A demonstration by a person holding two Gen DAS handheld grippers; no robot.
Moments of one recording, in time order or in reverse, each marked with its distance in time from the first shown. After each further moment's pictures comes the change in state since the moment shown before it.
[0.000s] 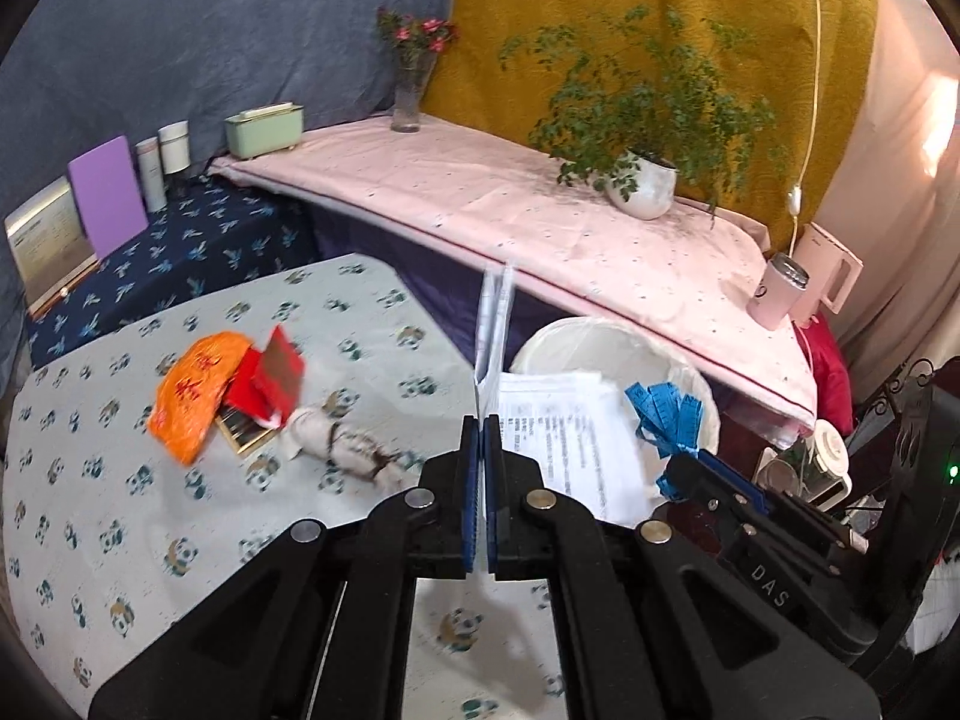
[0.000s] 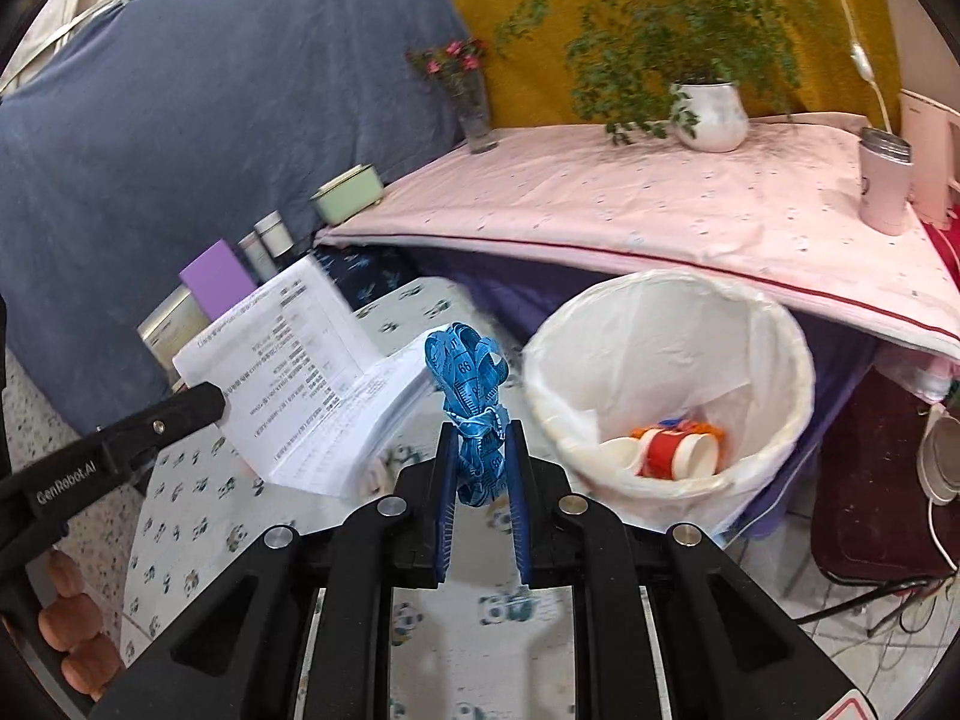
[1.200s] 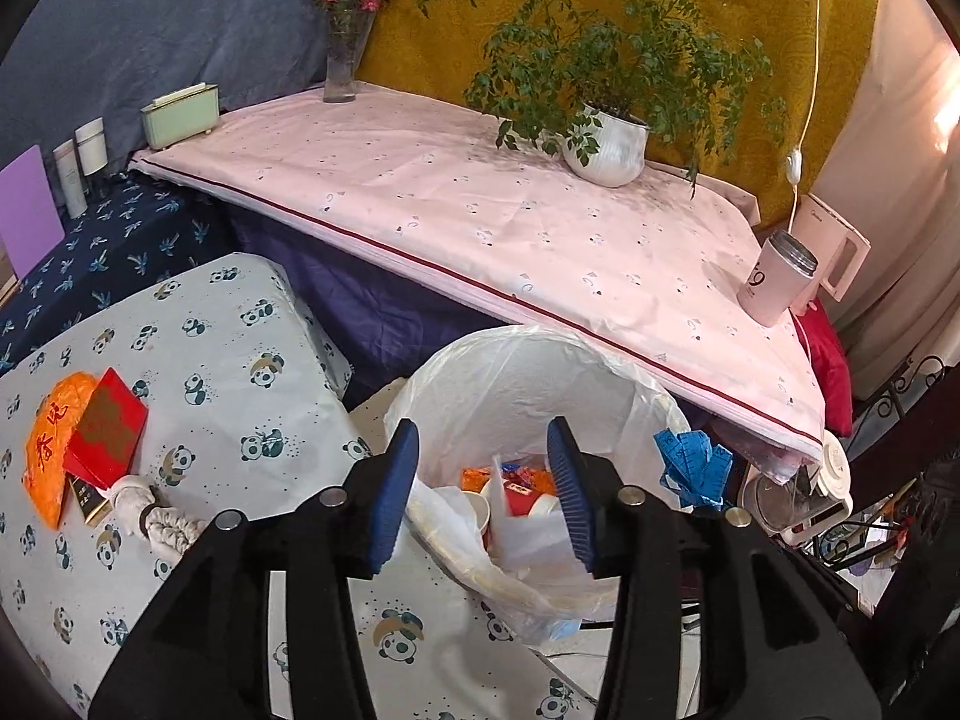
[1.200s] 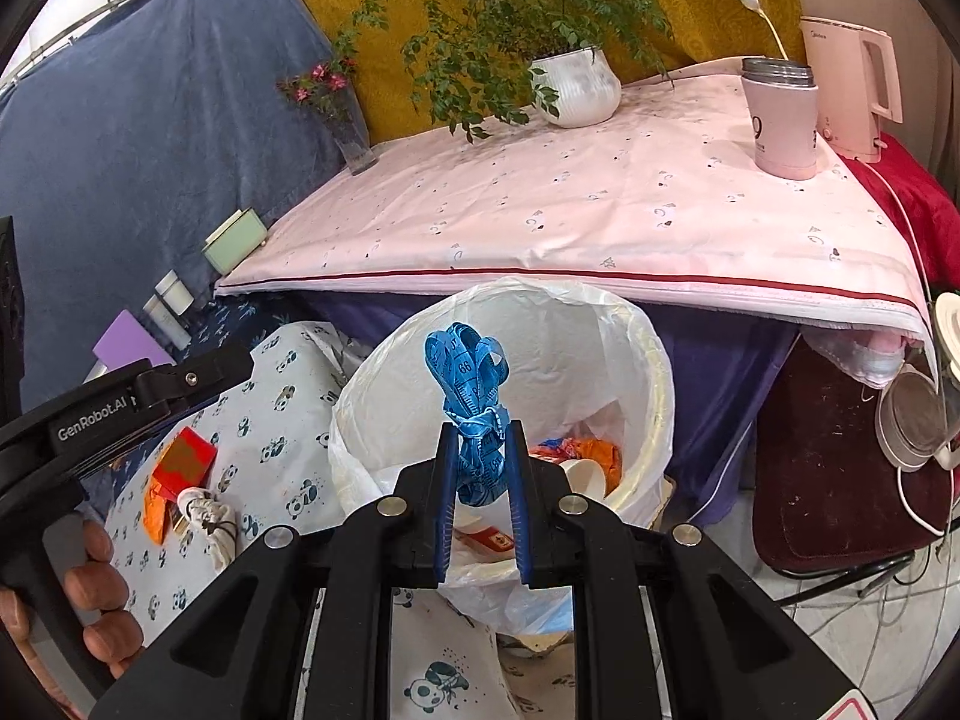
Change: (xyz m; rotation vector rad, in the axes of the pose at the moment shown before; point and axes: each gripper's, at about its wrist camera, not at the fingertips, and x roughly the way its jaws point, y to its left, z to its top) left arm 0.126 -0.076 0.035 0.026 0.072 -0.052; right arm 0.039 -0.110 0.027 0.147 0.004 -0.127
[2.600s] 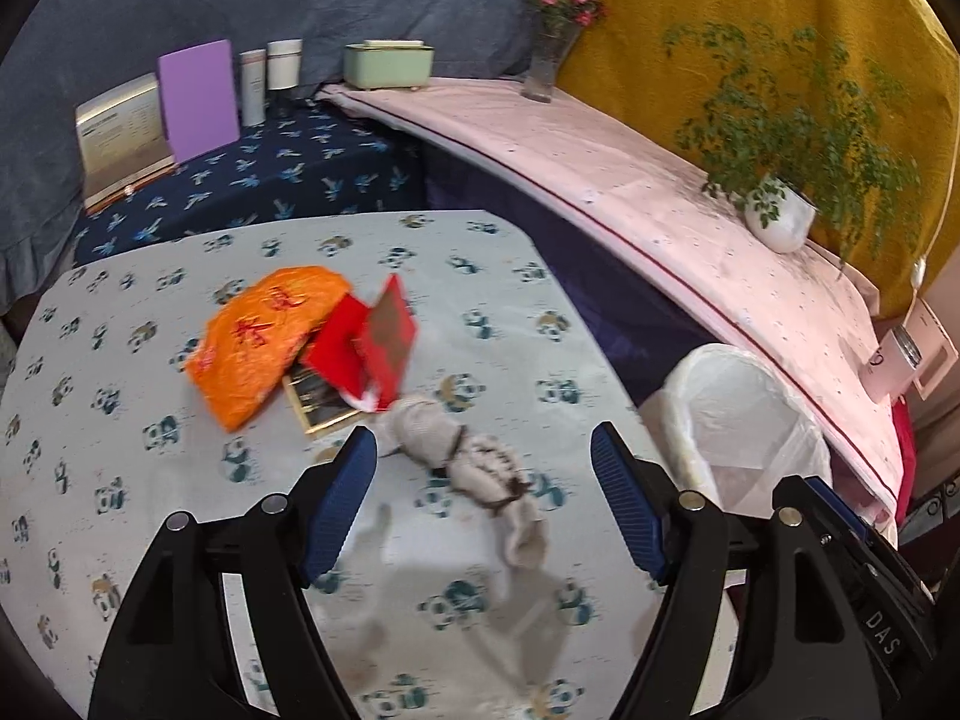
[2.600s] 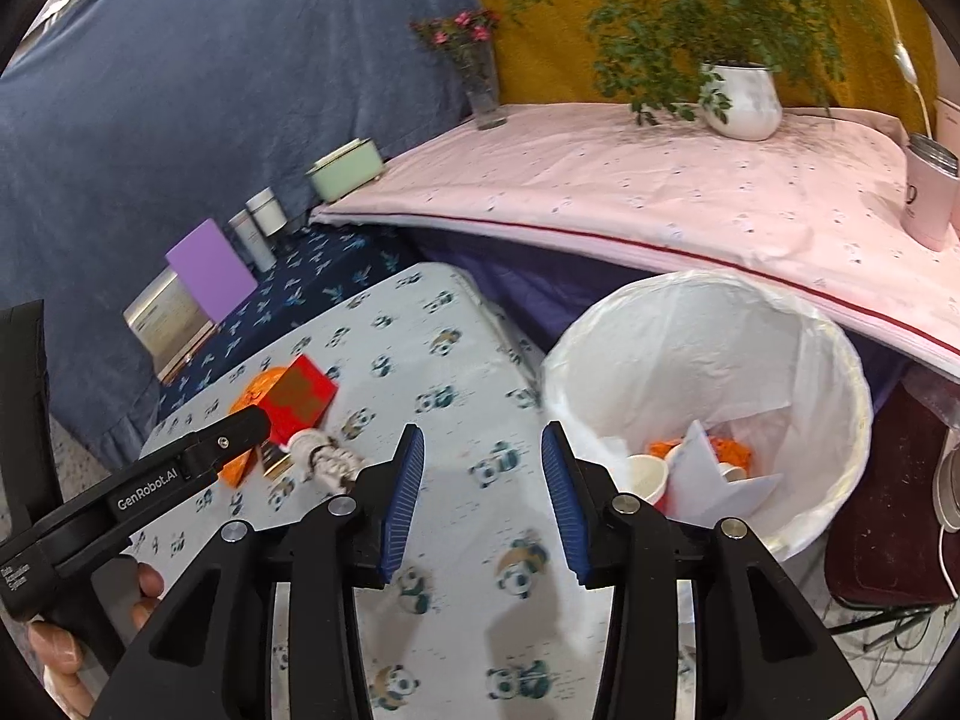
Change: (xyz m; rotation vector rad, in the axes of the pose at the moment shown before) left arm -0.068 0.168 -0.054 -0.276 -0.027 0.239; right arm 0.011 0.149 -0.033 -0.213 0.078 0.148
